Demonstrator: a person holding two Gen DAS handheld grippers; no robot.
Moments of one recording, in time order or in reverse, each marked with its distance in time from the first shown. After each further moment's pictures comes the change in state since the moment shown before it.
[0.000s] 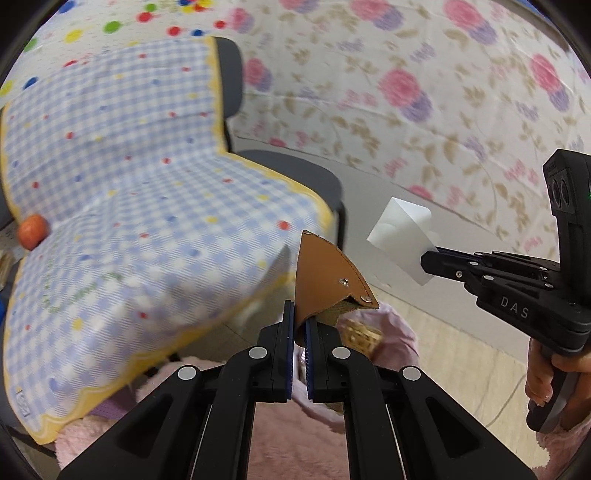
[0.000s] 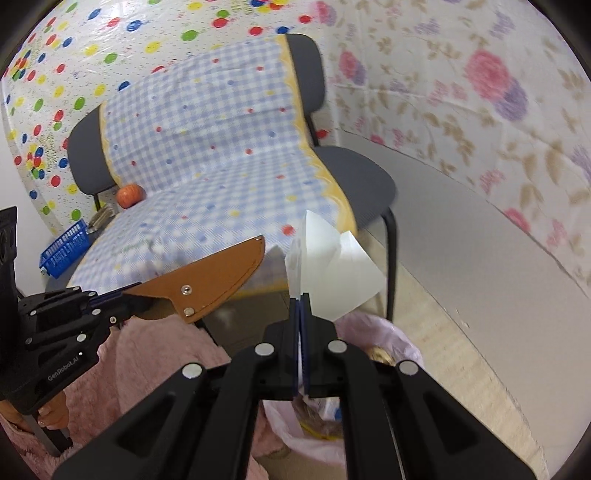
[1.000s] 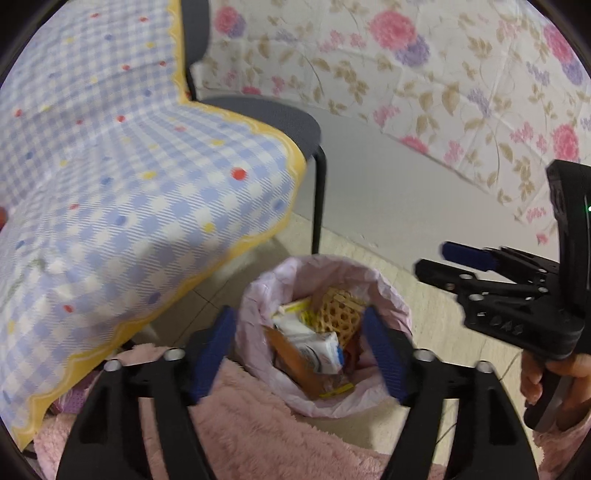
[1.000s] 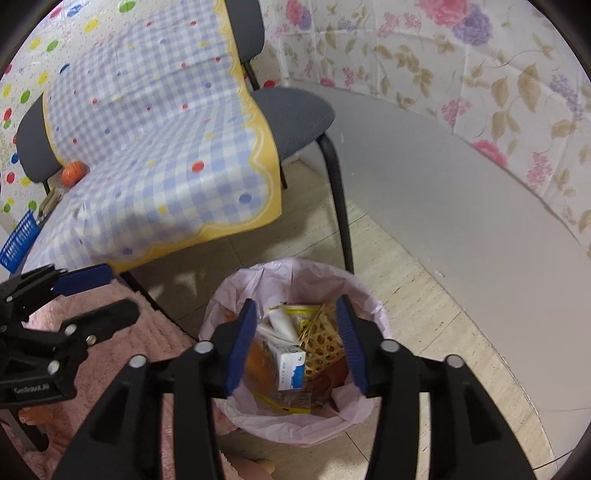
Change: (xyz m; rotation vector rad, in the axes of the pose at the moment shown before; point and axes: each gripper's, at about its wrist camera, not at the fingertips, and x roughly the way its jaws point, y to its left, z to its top) left arm 0.063 -0.012 0.002 -0.003 0.157 -0.049; right arm 0.039 -0.055 -0.015 0.079 0.126 -0.100
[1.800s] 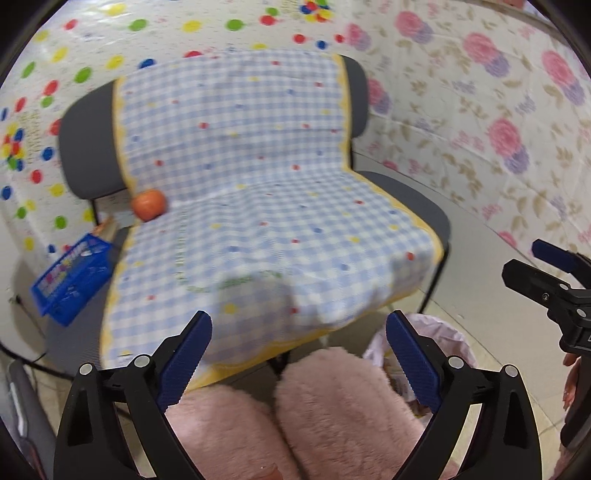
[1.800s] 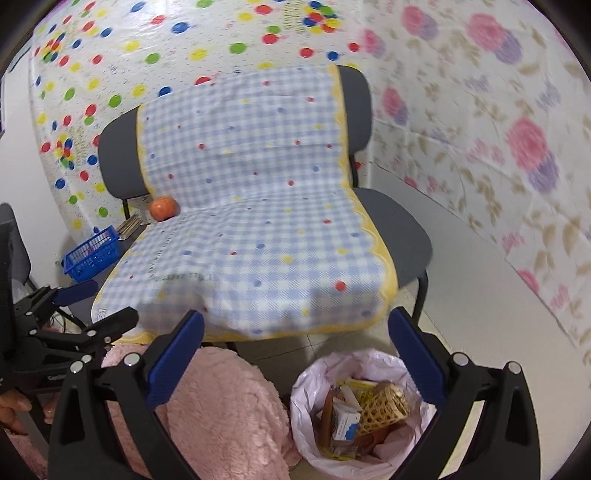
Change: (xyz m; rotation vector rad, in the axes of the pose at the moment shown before) left arm -0.161 0.092 -0.008 -0.249 -0.184 0.398; right arm -0.092 0.140 0.065 -0.240 -0.194 0.146
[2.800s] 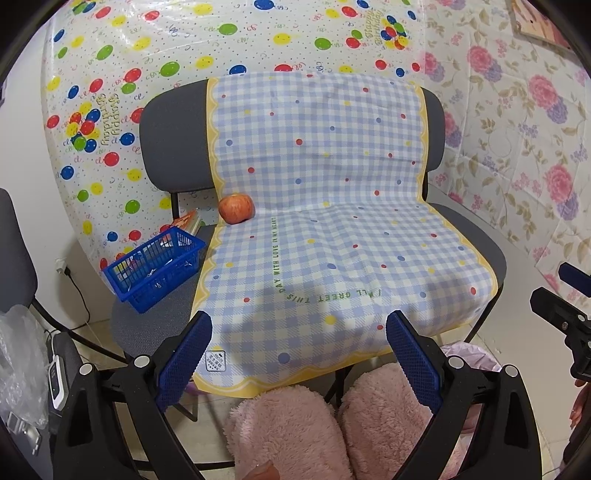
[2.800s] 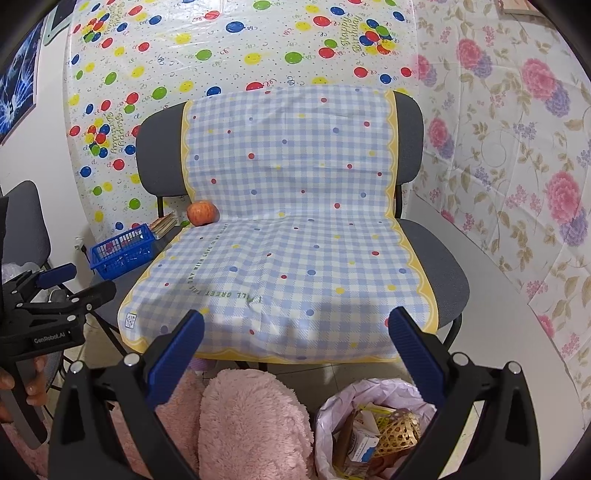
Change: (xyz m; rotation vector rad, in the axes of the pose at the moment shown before) left arm -0.040 0.069 0.006 -0.120 -0.043 0.183; right arm 0.001 0.056 0.022 -0.091 -0.040 0.070
